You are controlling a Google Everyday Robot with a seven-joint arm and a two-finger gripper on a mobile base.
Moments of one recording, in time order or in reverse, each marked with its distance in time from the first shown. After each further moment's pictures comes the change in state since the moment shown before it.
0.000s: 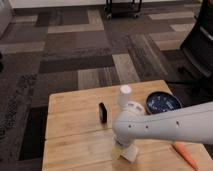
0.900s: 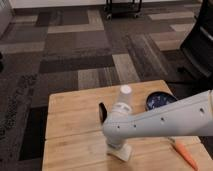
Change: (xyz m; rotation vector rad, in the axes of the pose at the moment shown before) arm -0.045 0.033 0.008 -0.061 -0.010 -0.173
